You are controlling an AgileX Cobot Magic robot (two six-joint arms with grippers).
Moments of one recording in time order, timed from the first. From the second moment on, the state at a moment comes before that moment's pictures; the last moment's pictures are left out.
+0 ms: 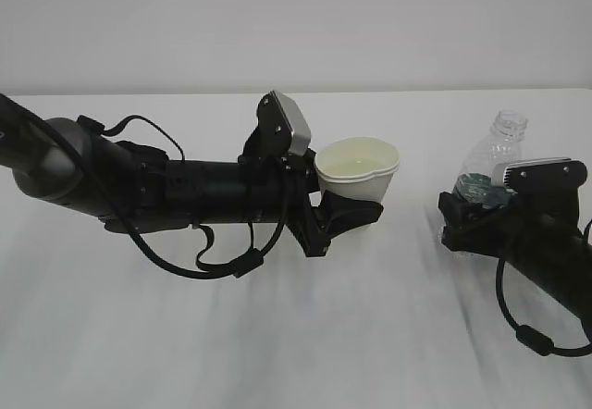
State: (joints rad) left arm -0.52 2.17 -1.15 0.99 -0.90 -0.55; right arm 0.13 2.10 -0.53 -0.13 -1.15 0.04
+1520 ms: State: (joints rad) left arm -0.52 2.17 -1.15 0.99 -0.90 -0.55; right arm 0.13 1.98 -0.40 -0.13 -1.15 0.02
